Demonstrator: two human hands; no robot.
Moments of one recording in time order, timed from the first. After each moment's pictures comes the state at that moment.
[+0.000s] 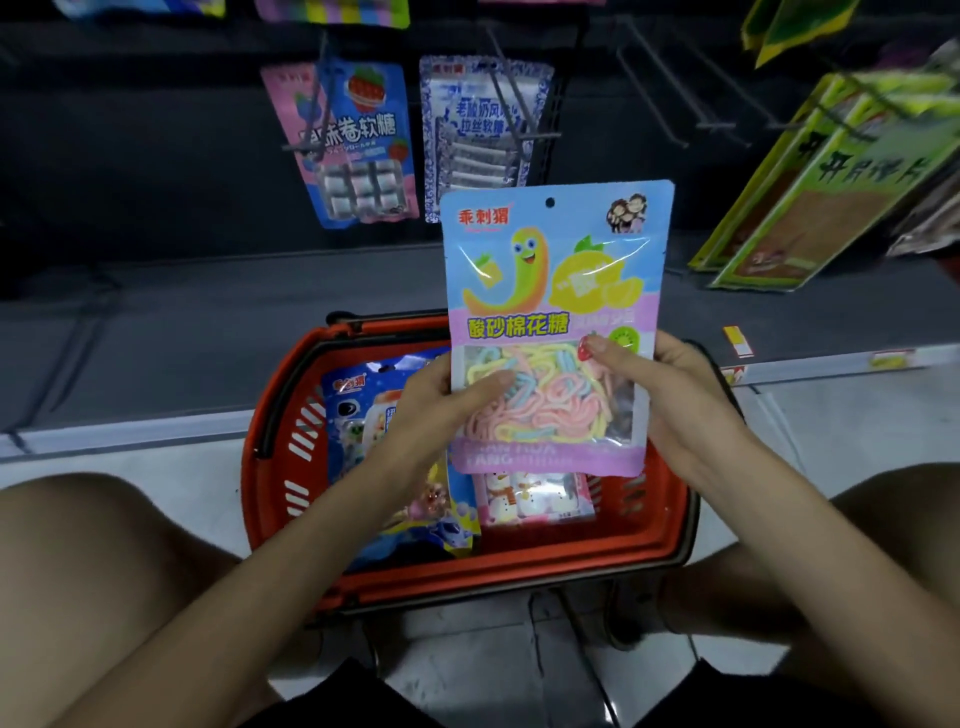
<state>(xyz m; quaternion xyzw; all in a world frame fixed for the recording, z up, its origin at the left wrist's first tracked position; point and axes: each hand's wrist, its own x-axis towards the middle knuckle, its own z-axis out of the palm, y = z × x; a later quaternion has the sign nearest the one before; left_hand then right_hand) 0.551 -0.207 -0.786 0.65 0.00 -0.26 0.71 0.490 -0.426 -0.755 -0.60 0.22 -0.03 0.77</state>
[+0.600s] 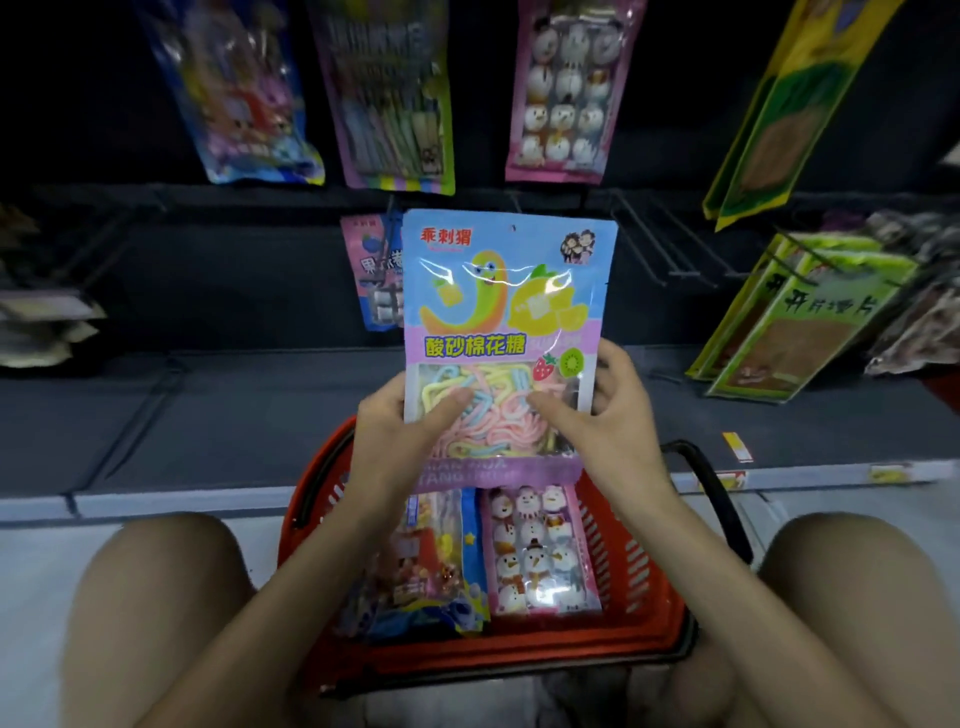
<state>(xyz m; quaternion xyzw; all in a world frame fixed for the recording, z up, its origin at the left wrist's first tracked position) 0.556 -0.172 -0.713 0.70 -0.04 -0.03 0.71 0.513 -0.370 -0.704 -0.75 0.09 -0.17 0.63</state>
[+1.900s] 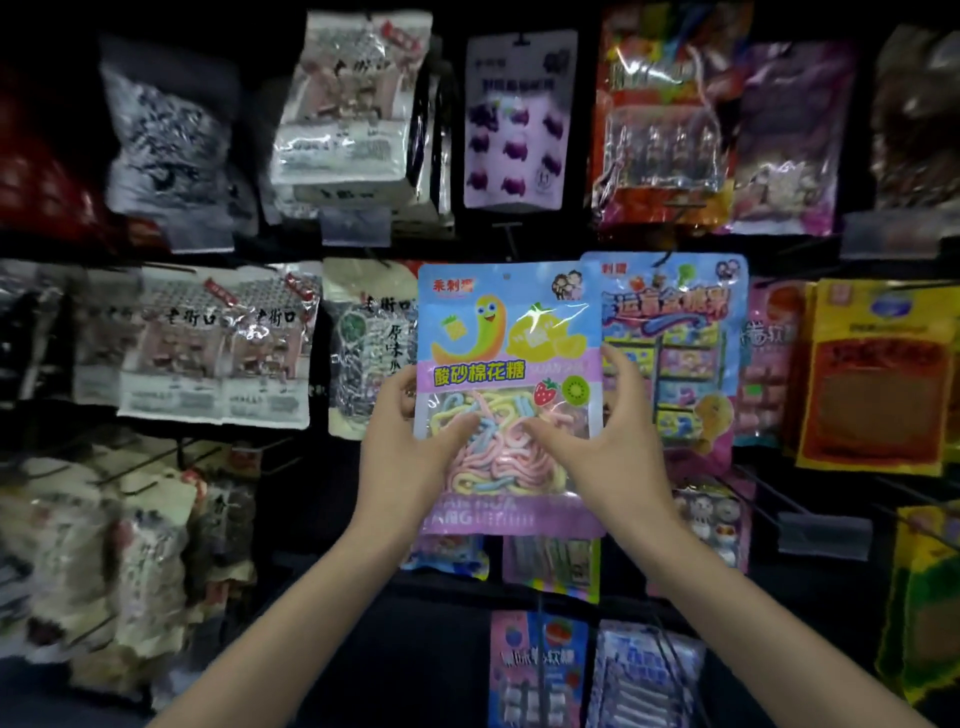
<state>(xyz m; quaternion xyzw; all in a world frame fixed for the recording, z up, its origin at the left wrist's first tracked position) 0.670 -0.033 -0.359 0.66 -0.14 0.33 0.67 0.653 -0.220 -0.348 -0.77 -0.14 -0.37 0.50</state>
